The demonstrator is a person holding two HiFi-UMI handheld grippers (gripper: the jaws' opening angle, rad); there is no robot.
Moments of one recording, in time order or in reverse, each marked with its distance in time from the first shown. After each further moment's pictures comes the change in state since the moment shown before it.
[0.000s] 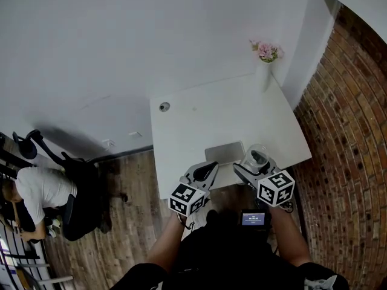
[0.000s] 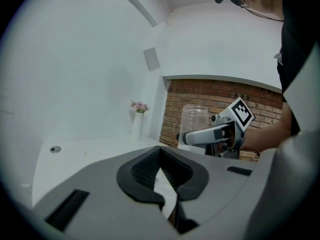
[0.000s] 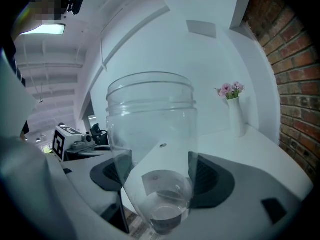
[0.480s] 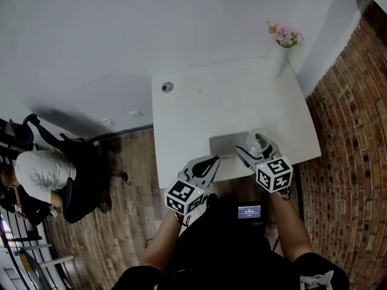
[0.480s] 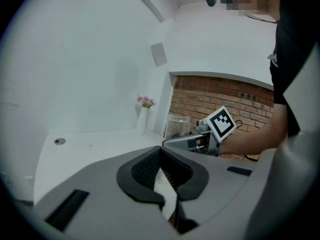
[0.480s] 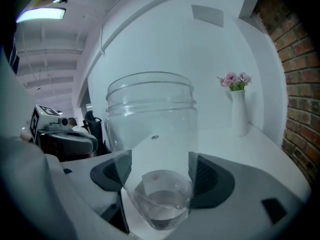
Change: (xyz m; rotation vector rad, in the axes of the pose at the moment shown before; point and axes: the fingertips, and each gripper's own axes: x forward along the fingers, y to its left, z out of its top) left arm 0.005 0.021 -0.014 -0.046 0.043 0.033; right arm 0.064 -0.050 -0.023 -0.083 0.089 -0.037
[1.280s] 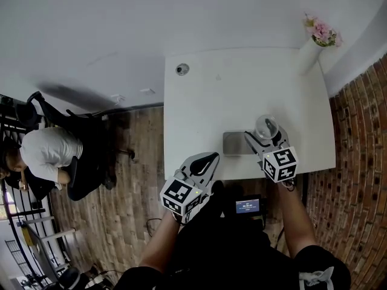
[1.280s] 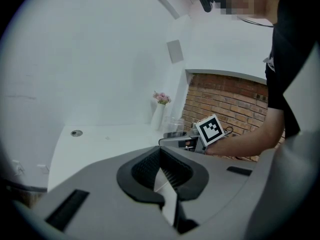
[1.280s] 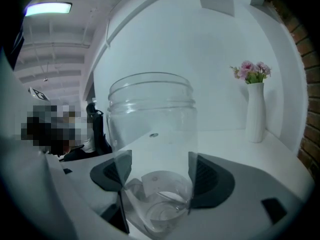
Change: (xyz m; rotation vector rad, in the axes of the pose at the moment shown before) left arm -0.011 0.052 -0.016 -0.092 0.040 0.126; right arm 0.081 -0.026 -0.008 -0.090 0.021 0.052
